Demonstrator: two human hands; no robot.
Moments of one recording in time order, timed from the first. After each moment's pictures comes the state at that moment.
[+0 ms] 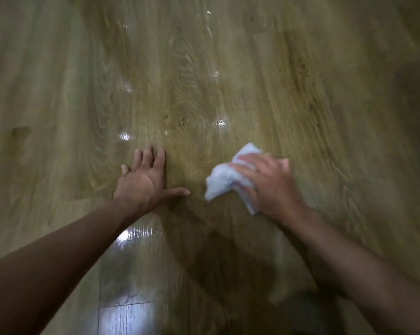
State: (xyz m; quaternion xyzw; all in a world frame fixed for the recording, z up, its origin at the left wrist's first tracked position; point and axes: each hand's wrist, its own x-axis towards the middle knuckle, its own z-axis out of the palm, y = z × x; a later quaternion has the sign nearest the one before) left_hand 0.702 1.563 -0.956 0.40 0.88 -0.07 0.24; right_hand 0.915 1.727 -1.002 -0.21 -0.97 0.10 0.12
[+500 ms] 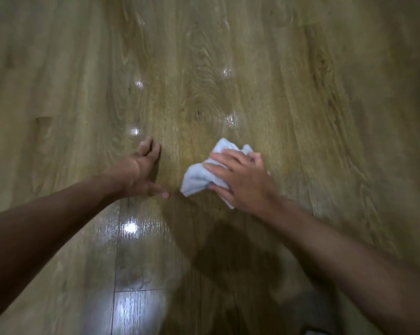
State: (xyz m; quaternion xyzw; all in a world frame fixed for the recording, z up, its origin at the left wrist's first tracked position) left_hand 0.652 1.535 -0.948 0.45 0.83 -0.11 0.31; right_hand 0.862 1.685 -1.003 -0.11 -0.99 0.08 0.09
